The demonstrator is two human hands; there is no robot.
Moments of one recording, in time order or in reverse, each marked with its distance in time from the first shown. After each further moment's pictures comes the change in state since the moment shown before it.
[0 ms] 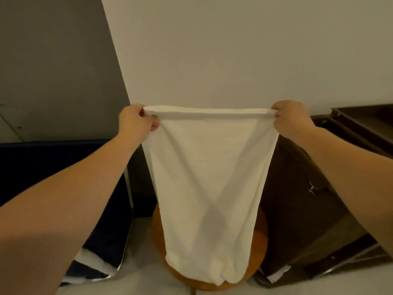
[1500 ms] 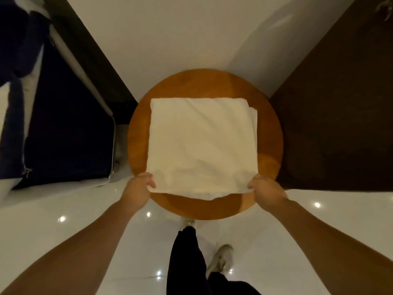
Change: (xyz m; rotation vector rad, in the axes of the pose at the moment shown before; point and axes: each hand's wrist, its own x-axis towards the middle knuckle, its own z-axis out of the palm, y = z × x) left_hand -0.185 -0.437 0.104 0.553 -0.725 -0.453; right_hand -0.215 0.155 0.365 -0.214 -1.048 0.195
